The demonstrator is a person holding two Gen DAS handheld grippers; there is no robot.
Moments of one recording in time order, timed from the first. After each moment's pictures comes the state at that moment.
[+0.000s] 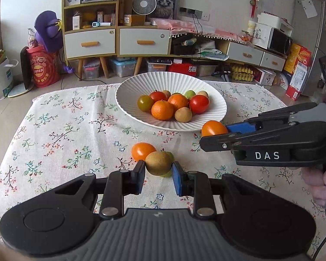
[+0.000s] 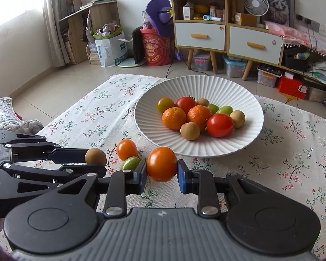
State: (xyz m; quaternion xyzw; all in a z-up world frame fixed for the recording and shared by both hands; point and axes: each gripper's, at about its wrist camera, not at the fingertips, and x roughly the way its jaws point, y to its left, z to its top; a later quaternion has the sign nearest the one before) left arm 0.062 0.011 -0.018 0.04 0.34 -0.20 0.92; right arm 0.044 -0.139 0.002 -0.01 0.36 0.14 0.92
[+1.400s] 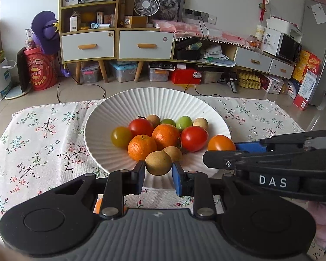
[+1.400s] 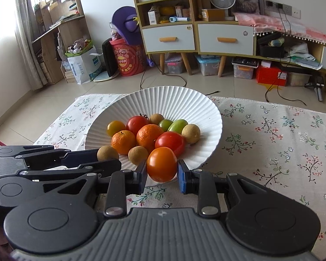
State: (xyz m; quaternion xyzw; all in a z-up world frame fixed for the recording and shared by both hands) left arm 0.119 -0.039 -0.020 0.03 0.34 -0.19 0.92; right arm 0.079 -0.184 -0.003 0.05 0.36 0.08 0.93
